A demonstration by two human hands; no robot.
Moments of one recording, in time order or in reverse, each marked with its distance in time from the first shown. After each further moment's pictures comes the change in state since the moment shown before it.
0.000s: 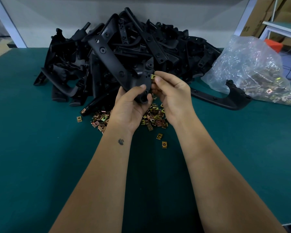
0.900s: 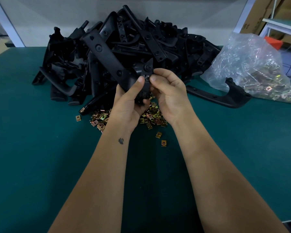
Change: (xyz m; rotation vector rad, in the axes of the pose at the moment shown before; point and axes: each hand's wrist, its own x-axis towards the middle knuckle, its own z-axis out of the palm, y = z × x) left_hand 0.000 -0.001 -0.002 0.179 0.021 0.050; right_hand -0.002 -0.001 0.004 0.110 -0.098 0.030
